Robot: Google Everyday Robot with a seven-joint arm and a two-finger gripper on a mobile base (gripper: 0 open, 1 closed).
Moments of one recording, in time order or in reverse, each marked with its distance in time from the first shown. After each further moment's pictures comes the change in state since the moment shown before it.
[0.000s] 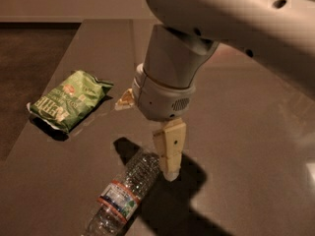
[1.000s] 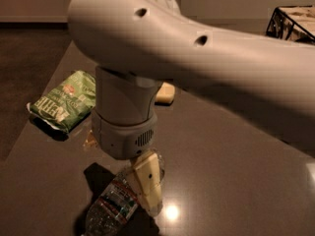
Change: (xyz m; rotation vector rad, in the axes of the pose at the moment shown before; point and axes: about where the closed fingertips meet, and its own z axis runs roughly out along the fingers) arm -0.058 0.029 0.047 -0.164 0.041 -0.184
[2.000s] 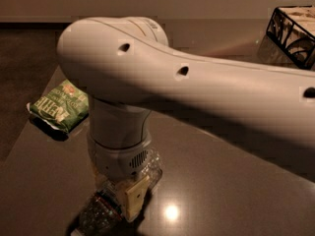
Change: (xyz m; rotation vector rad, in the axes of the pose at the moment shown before) arm -0.010 0.012 0.031 -0.049 0.012 0.008
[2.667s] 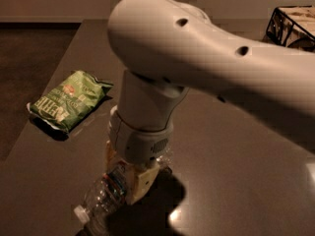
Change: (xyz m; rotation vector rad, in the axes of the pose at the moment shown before) arm 0.016 -0.002 -0.026 0.118 -0.109 0.073
